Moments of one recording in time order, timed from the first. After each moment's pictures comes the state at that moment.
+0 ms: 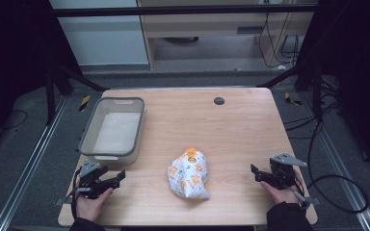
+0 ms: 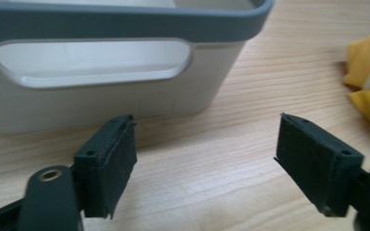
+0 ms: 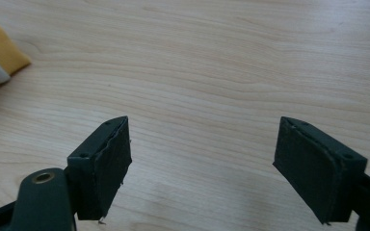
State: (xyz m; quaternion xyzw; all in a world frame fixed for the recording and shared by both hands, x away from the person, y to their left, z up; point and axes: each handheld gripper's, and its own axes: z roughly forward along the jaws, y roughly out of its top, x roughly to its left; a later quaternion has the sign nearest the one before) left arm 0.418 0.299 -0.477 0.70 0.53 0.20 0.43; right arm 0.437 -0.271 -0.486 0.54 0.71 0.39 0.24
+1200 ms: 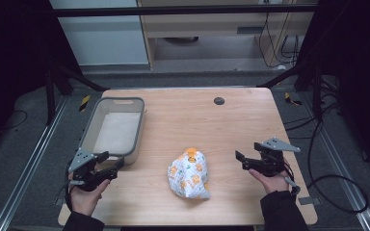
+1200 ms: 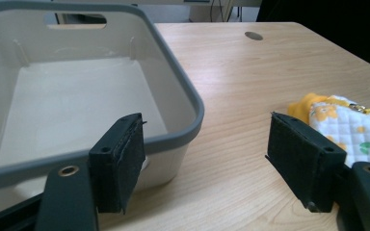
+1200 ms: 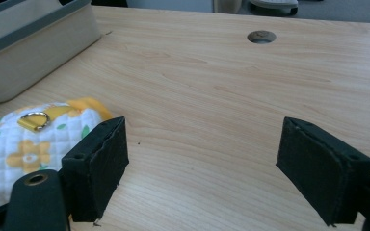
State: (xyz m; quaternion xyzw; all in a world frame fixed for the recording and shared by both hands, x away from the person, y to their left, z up) left arm 0.421 0.284 -0.415 0.70 0.47 0.23 0.49; right arm 0.453 -0.228 -0.429 0.48 0.71 0.47 0.22
